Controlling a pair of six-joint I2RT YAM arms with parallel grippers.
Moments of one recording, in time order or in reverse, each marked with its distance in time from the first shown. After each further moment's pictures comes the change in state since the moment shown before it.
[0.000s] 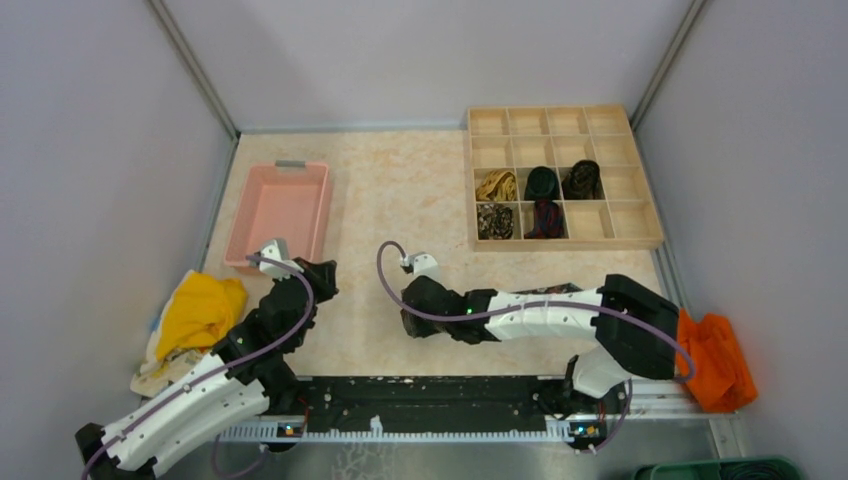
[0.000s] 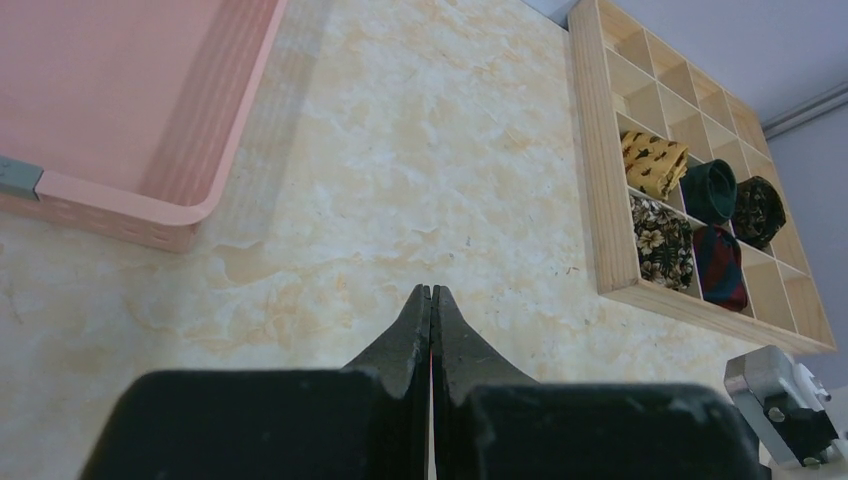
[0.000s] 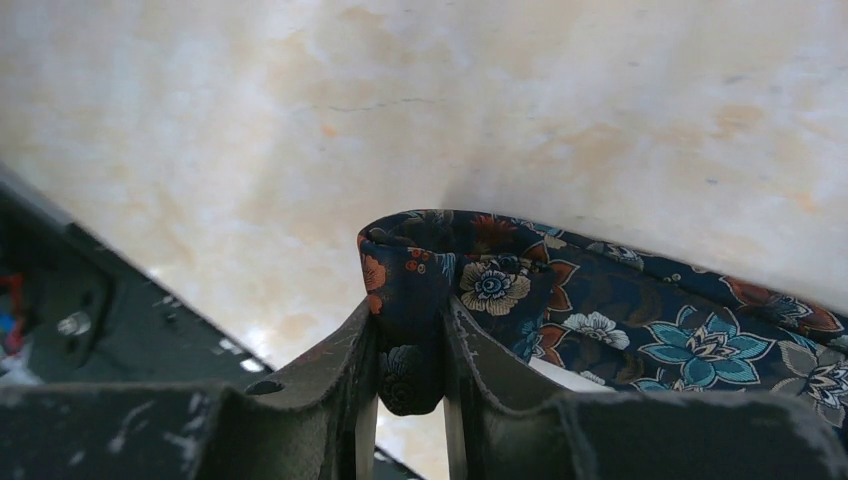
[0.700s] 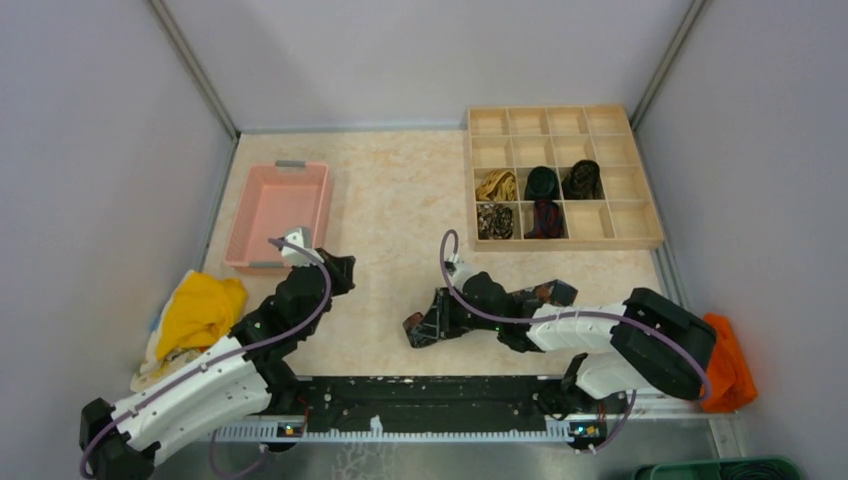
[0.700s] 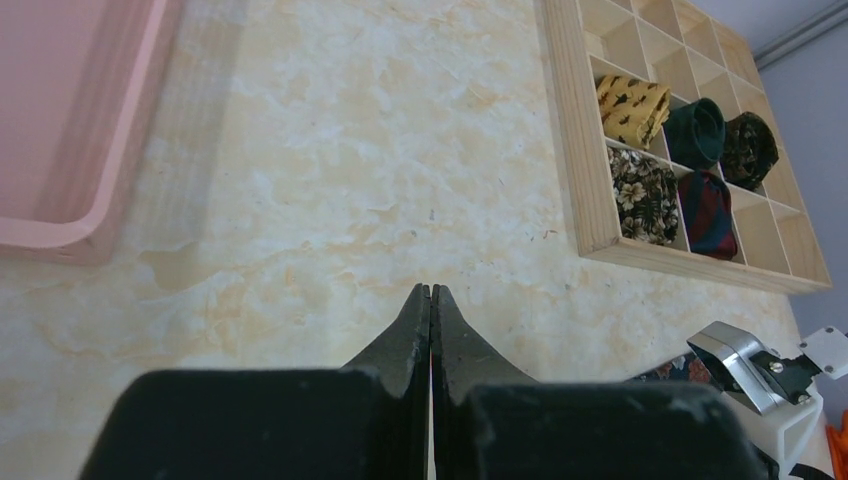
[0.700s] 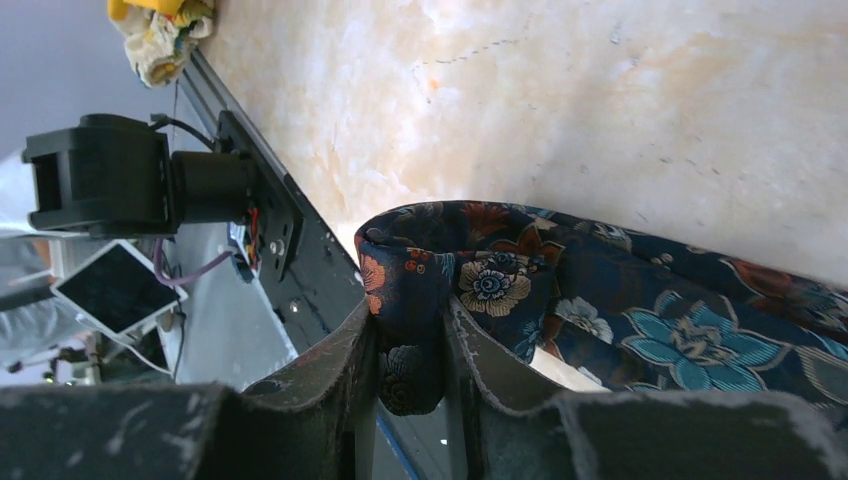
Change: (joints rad) left arm 0.000 0.162 0.036 0.110 0.100 0.049; right arm -0.221 -0.165 -0.430 0.635 -0.534 0.191
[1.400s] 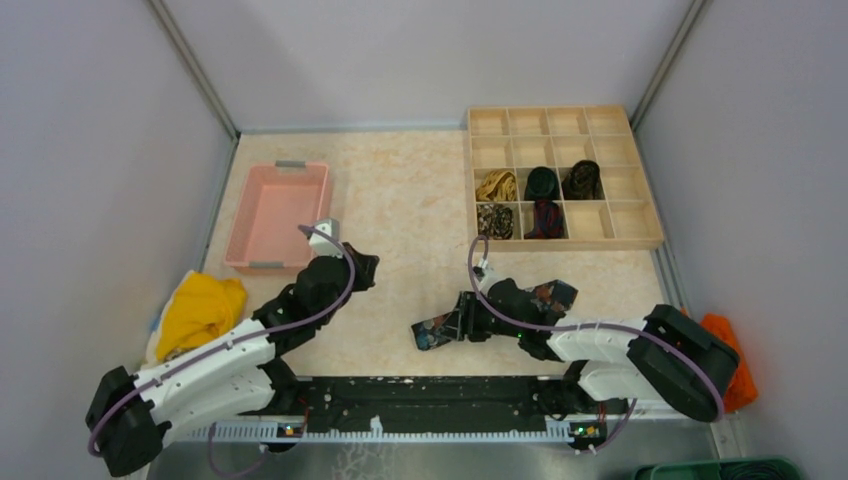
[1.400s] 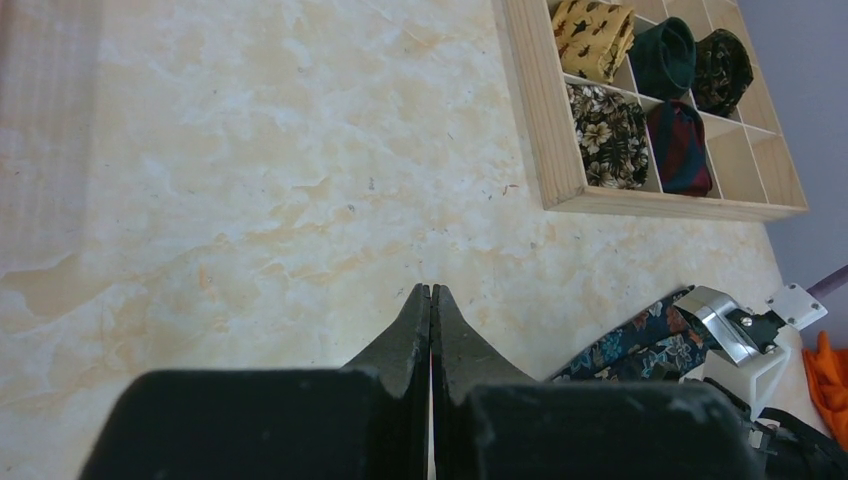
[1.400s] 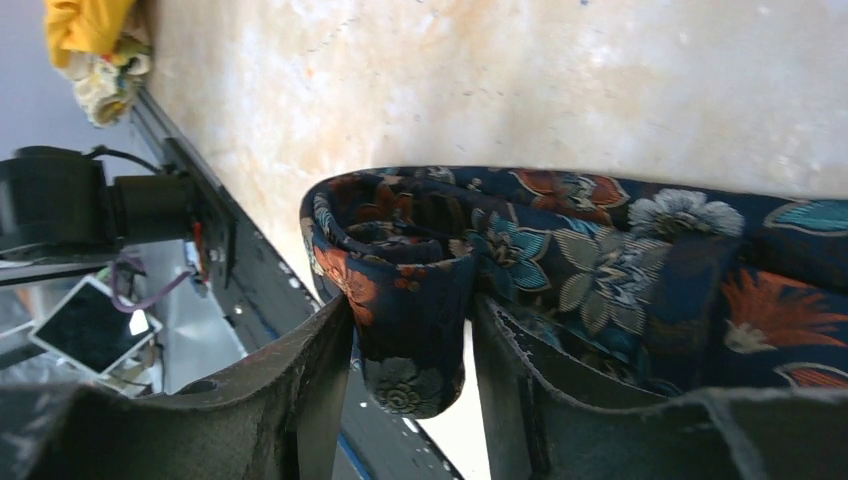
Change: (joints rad) left arm 0.000 0.217 0.027 0.170 0.162 0.030; right arm -0.132 -0.120 -0.197 0.050 -0.023 0.034
